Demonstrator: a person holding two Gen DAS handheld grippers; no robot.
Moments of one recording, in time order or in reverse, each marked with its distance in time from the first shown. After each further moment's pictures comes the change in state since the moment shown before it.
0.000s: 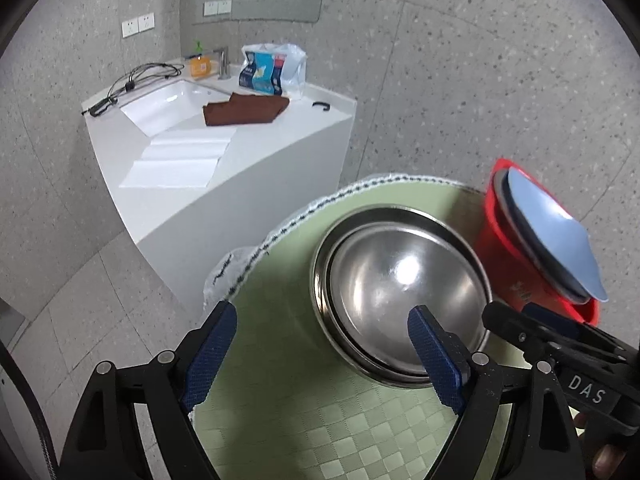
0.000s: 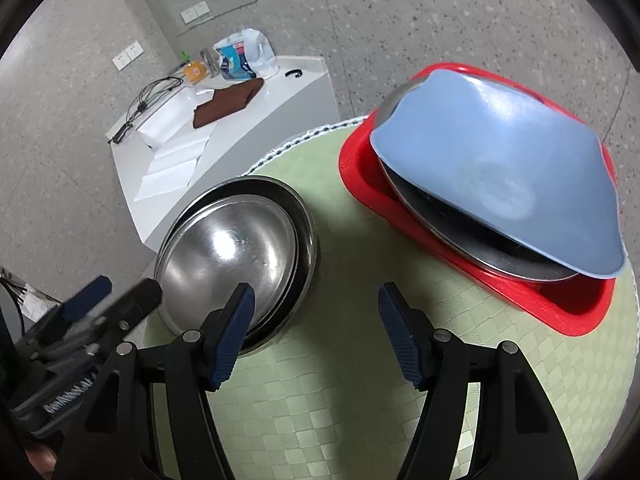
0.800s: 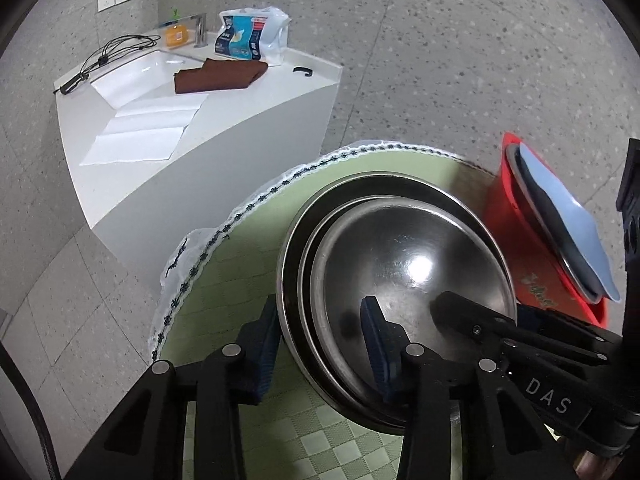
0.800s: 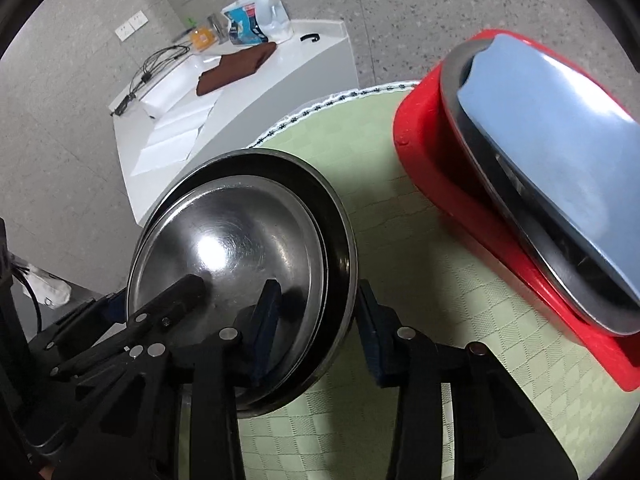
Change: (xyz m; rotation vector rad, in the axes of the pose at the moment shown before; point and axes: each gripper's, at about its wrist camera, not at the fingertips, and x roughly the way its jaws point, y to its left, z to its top) left arm 0.076 0.022 0.034 -0.005 0.100 -0.091; right arm 0.057 0.014 0.013 -0.048 0.105 0.036
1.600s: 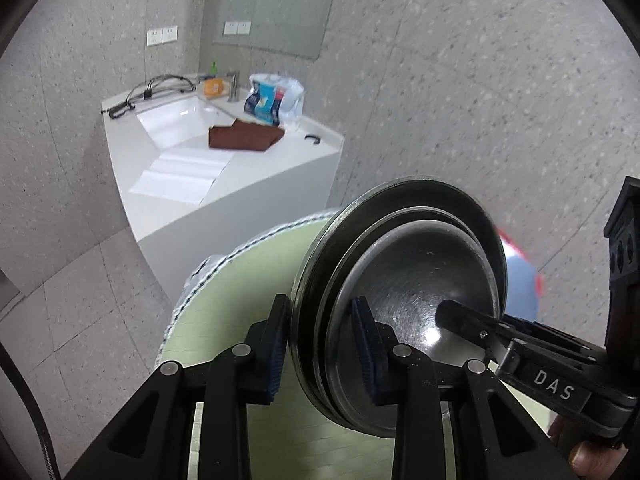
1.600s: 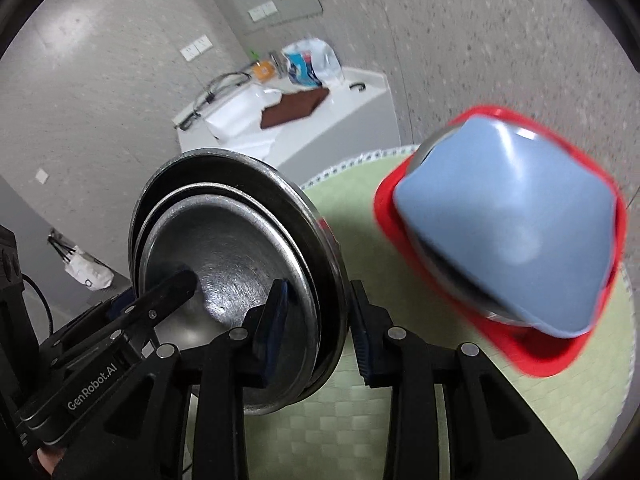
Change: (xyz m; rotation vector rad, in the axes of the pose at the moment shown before) left arm -0.141 -0.095 -0.051 -0.086 -0.220 0.072; right arm -0.120 -0.035 -0.005 -0.109 -0.115 0.195
